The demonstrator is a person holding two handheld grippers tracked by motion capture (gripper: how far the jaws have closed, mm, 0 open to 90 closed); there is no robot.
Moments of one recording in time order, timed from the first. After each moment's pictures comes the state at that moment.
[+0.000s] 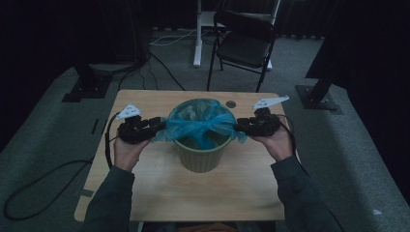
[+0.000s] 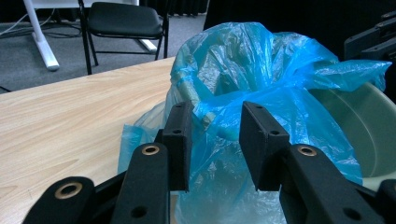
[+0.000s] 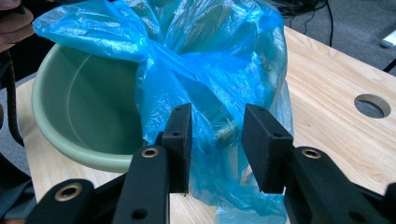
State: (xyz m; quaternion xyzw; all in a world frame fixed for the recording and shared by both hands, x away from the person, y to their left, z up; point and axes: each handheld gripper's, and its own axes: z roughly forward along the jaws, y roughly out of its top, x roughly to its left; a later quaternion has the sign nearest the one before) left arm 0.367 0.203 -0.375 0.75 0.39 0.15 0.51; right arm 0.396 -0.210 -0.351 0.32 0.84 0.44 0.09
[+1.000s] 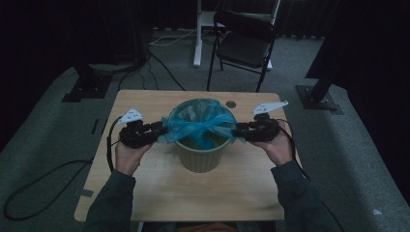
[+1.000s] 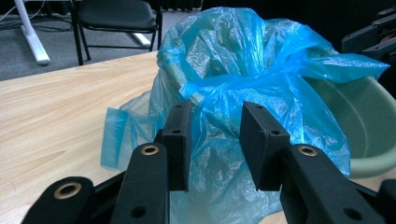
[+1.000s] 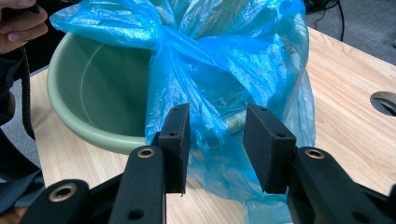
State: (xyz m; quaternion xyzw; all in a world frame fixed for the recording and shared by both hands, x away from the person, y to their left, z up) left arm 0.359 0.200 -0.384 0.75 0.39 0.14 0.51; right arm 0.385 -0.209 -0.359 0.30 0.84 0.44 0.08
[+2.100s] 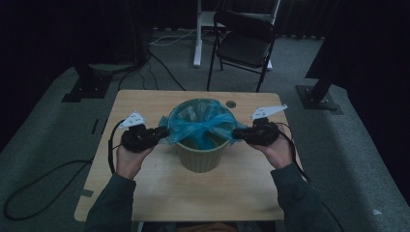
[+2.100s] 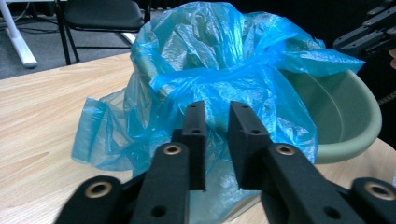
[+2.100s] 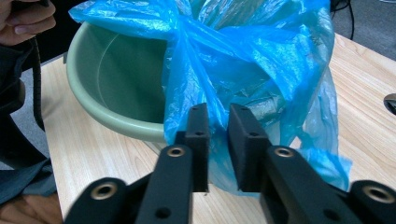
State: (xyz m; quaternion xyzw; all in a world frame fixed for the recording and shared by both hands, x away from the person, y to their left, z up) left arm 0.349 0.193 -0.384 0.76 0.37 0.13 0.52; right arm 0.374 -0.206 -0.361 0.28 0.85 0.44 0.07
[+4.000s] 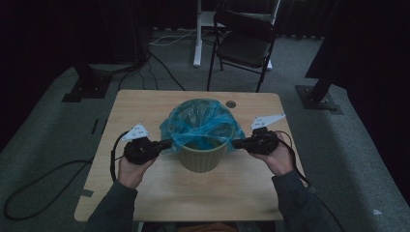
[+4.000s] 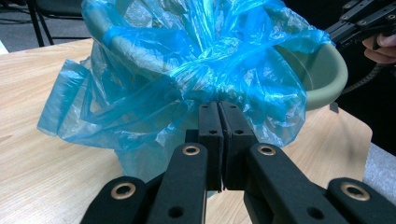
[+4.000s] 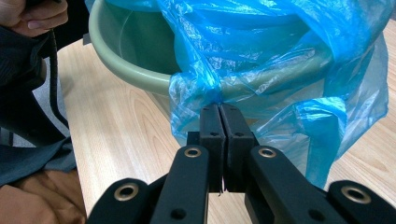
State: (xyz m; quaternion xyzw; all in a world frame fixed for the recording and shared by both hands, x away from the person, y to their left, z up) left arm 0.326 0.186 -0.404 0.77 0.35 0.11 0.52; right arm 0.361 -0.208 -0.381 0.27 0.86 0.44 0.04
